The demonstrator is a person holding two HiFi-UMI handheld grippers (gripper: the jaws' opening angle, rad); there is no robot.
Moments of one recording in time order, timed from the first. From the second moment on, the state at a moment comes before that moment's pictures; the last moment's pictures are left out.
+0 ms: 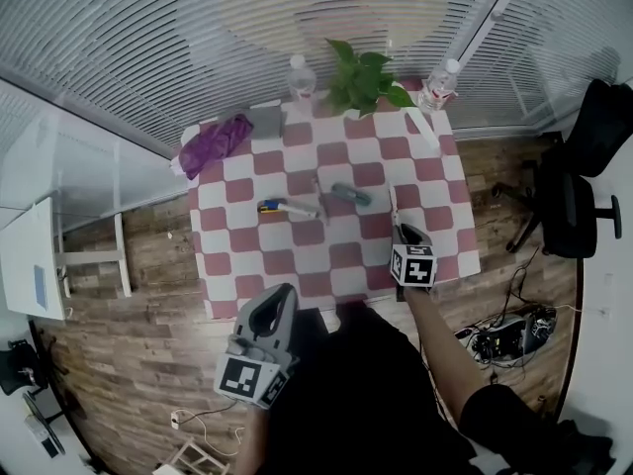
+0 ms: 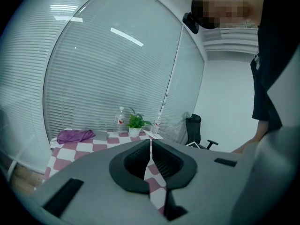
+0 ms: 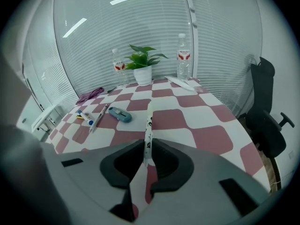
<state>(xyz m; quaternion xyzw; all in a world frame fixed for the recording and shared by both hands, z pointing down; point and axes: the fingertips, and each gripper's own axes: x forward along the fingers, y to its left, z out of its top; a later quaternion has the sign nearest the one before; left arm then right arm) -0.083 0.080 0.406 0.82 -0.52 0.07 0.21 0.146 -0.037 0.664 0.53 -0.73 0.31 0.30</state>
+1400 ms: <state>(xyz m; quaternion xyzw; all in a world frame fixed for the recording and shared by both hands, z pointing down) -0.076 0.078 0.408 0.83 -0.51 0.07 0.22 0.119 -0.016 0.659 0.49 -0.76 0.28 0.32</state>
